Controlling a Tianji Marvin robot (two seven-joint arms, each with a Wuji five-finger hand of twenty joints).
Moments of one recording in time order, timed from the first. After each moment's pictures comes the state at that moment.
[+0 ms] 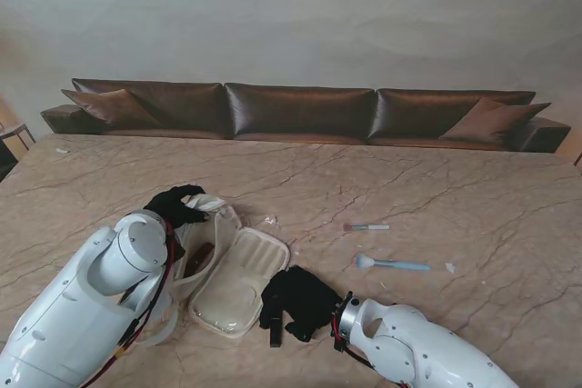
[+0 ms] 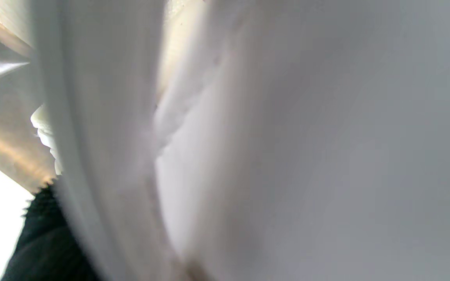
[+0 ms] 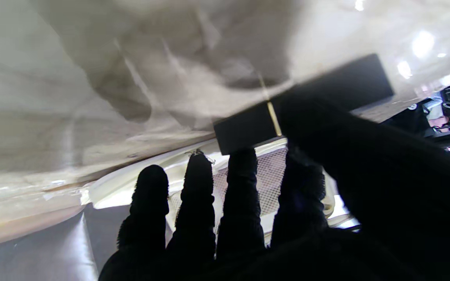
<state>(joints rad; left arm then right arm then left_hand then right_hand) 1.37 -1.11 -1.18 -1.59 0.45 0.60 -0.13 -1.38 -1.06 0.72 -1.34 -0.94 -0.40 -0.21 0.87 -0.50 0.59 -0.22 0.48 -0.13 0.30 0.78 1.10 -0.01 0.94 0.94 1.20 0.13 1.37 0.78 1.06 0.17 1.83 0.58 0.45 -0.88 1.38 -0.17 0.73 -0.33 0.69 0.49 0.49 -0.08 0.68 0.57 0.21 -0.02 0.84 0.92 0.06 0.04 1.04 1.03</state>
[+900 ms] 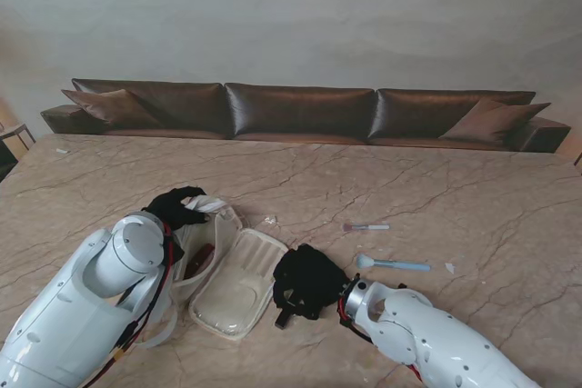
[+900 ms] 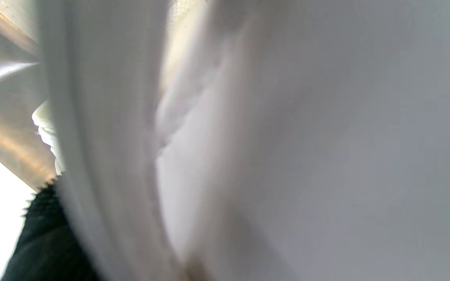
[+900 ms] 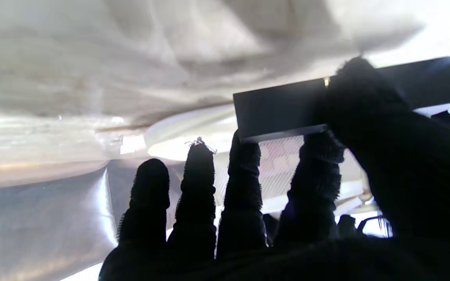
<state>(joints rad) 1.39 -1.11 -1.20 -1.60 0.41 0.58 -0.13 -1.31 -1.07 0.71 -1.27 -1.03 -0.36 -0.35 0.87 -0.50 0.59 -0.22 0.48 -0.13 0.30 0.78 1.10 -0.01 0.94 0.94 1.20 0.13 1.37 0.78 1.06 0.17 1.83 0.58 0.35 -0.95 1.33 -0.37 0.85 -0.47 0.86 0.63 0.60 -0.10 0.72 0.58 0.32 -0.02 0.86 0.92 0.14 0.04 1.09 1.02</state>
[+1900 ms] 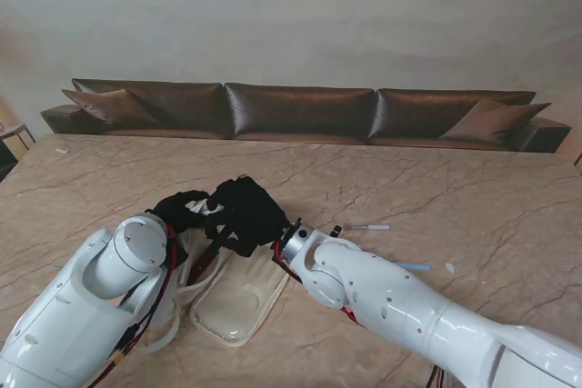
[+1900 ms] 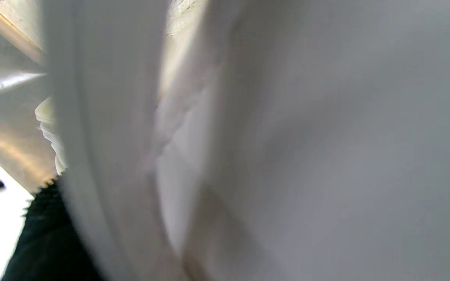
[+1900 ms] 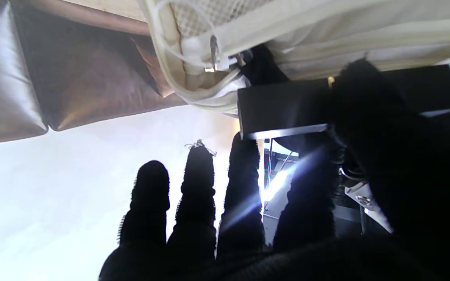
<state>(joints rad) 1.39 -1.11 -1.19 -1.63 0.38 0.63 -0.17 -0.93 -1.30 0.37 -1.04 -0.91 -0.22 -0.70 0.87 -0.50 0.59 -0.22 0.47 -0.14 0.31 0.79 1.09 -0.01 0.94 0.95 1.20 0.13 1.37 0.78 1.06 0.17 1.83 0.58 0.35 -0.90 1.28 -0.37 0.84 -0.46 0.83 0.64 0.56 -0.10 0.71 0.57 0.30 -0.02 0.86 0.93 0.12 0.03 1.10 1.02</state>
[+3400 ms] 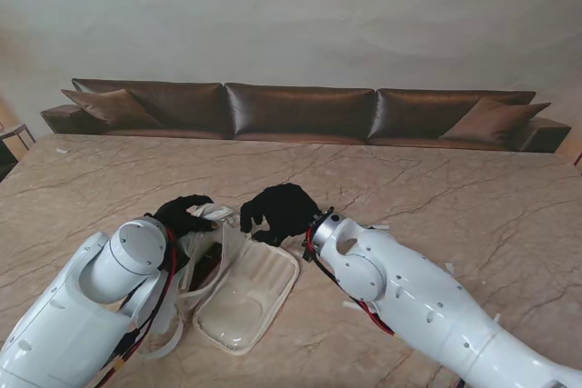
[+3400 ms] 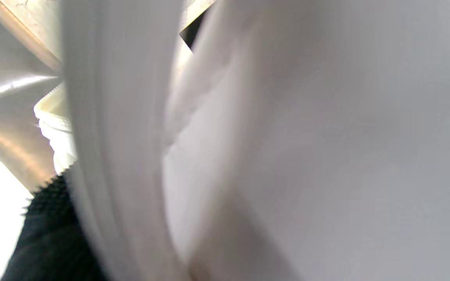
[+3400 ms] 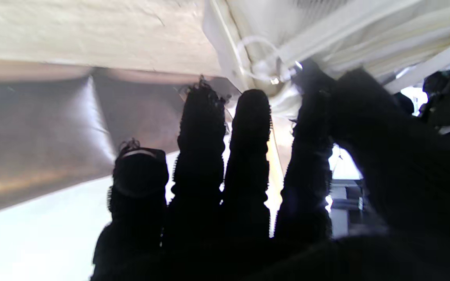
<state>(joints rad) 1.42 -1.11 -1.21 -1.67 0.33 0.65 -0.18 -1.11 -1.18 0.70 -1.32 -0.83 -0.27 -0.26 0.87 -0.50 0.59 -0.22 0.47 -0.15 0.32 0.78 1.09 -0.01 0.94 0.95 1.20 0.13 1.37 0.78 1.06 0.17 1.83 0.58 0.37 -0.83 1.23 -0.35 0.87 -0.37 0.95 0.28 1.07 -0.11 0.67 0.54 1.02 -0.02 0.81 0.91 0.73 0.10 1.38 0.99</state>
